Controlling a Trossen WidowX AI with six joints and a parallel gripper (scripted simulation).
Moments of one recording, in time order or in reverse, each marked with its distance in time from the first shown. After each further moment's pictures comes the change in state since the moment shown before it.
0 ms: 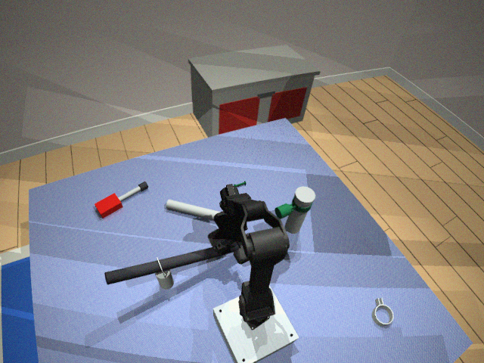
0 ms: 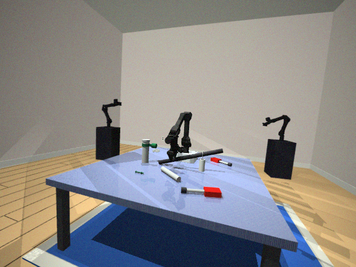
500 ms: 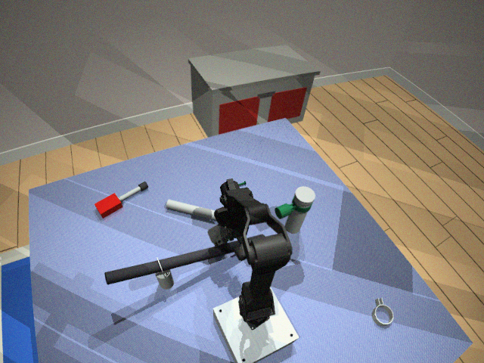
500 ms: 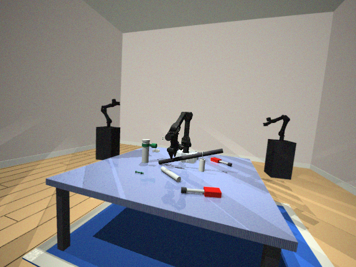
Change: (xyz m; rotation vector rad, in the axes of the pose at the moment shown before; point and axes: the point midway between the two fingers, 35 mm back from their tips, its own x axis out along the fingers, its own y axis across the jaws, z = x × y) arm -0.025 -0.001 0.000 0.002 0.000 0.000
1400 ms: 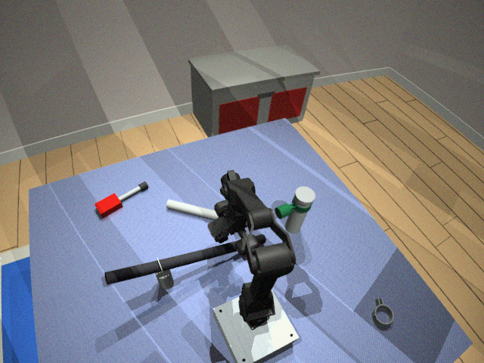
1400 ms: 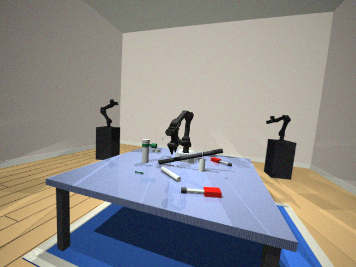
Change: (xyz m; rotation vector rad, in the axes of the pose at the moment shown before) arm -0.041 0.003 0.001 0.004 -0.002 0.008
